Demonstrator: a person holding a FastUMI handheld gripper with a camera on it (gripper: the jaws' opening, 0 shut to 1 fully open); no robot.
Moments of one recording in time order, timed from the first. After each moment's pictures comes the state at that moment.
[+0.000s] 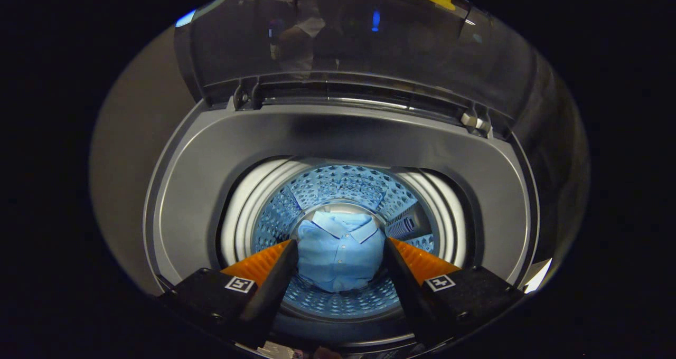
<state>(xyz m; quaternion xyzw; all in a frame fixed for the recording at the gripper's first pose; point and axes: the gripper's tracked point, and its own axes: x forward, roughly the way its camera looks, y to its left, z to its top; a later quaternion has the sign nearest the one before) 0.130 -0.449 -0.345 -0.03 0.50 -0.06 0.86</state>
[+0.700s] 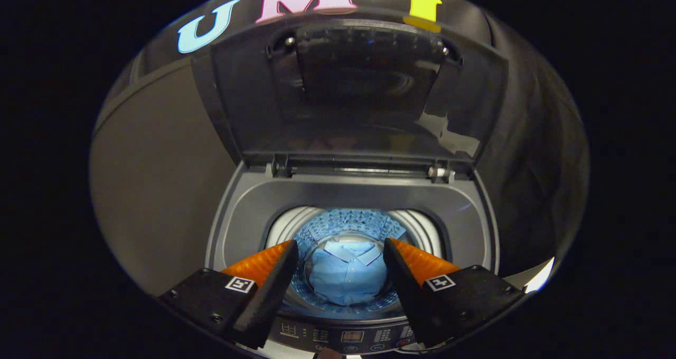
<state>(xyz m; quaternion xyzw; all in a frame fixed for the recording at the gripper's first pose) 0.144 -0.433 -0.240 -0.01 0.40 -0.05 0.91</state>
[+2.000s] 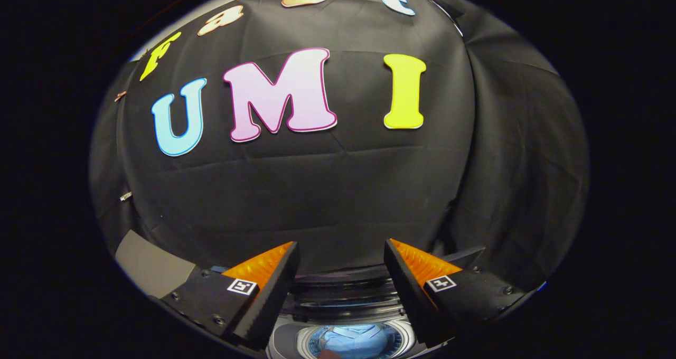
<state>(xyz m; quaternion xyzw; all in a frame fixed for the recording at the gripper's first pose) 0.328 -0.453 -0.017 0.03 0.21 -0.08 0.97</state>
